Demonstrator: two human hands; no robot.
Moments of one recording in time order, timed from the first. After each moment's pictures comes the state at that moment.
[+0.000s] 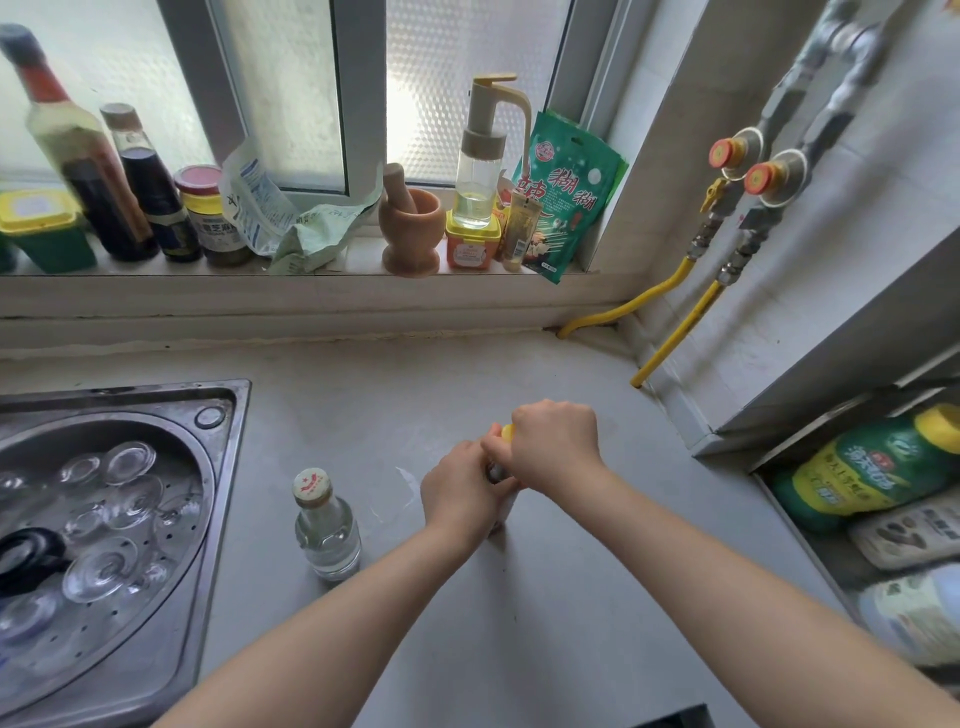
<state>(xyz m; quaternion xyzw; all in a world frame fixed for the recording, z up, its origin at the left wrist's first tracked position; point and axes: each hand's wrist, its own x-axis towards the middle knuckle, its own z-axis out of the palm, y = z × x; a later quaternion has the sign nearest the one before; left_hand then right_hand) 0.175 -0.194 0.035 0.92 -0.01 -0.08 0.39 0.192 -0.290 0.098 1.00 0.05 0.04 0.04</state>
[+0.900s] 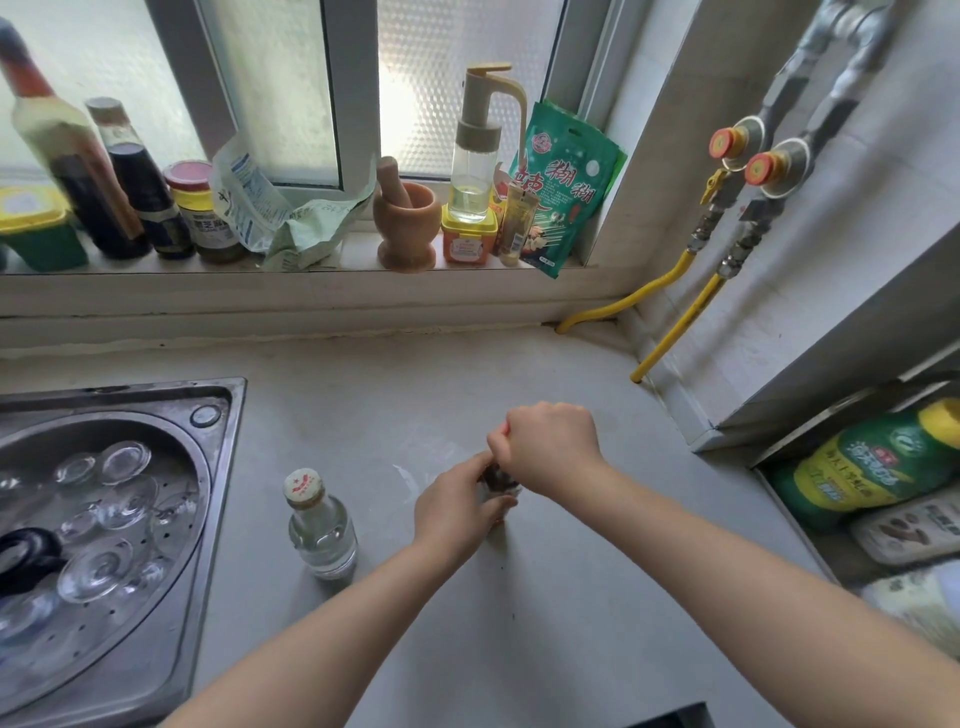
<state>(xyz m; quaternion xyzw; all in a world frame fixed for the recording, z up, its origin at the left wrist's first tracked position) 0.168 -0.187 0.011 0.90 -0.05 -0.10 0.42 0.194 -0.297 0.093 1.00 0.06 0.05 0.05</state>
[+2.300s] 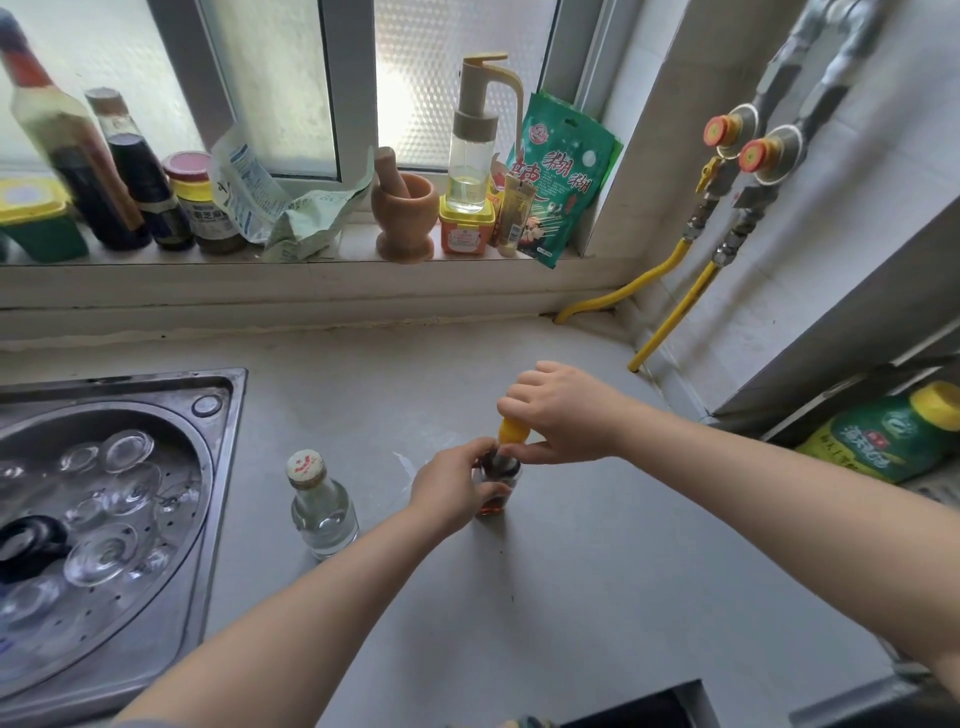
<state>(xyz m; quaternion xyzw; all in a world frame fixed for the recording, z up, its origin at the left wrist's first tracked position) 0.177 -0.180 0.013 0.89 -0.10 -0.15 0.41 0.219 -0.346 0.102 0.86 0.49 0.12 0.11</state>
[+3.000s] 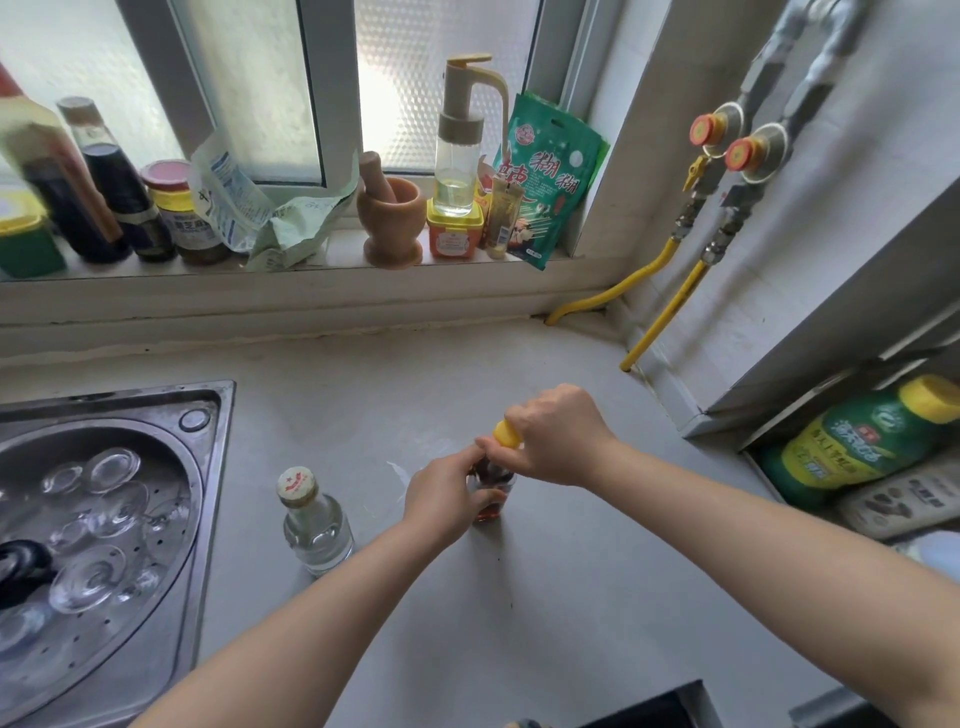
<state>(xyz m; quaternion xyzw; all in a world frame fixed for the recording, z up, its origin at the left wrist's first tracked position) 0.177 -0.179 0.008 0.90 -0.09 -0.15 0.39 0.200 -0.334 0.071 0.93 0.28 0.24 0.06</state>
